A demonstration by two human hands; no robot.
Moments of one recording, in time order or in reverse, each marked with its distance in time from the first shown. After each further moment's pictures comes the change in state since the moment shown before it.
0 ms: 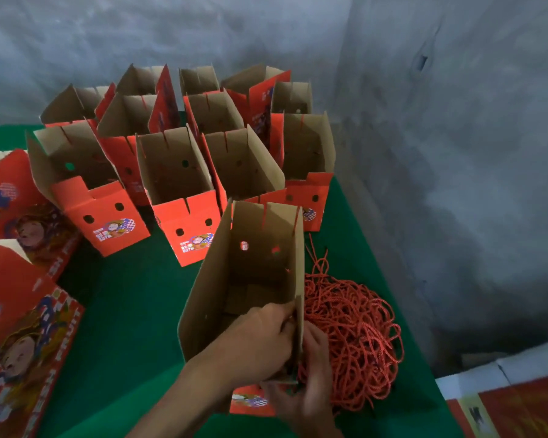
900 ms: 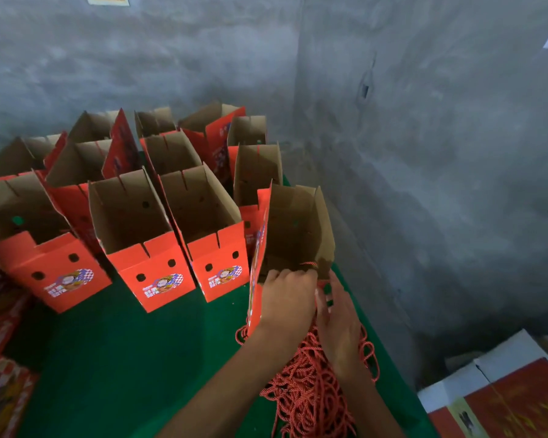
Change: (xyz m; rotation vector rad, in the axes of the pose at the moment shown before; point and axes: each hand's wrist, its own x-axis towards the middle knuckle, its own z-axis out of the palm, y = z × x) left_hand 0.127 0.071 0.033 0.646 0.446 0.232; right_hand 0.133 0.065 -0.069 -0.457 0.128 0.325
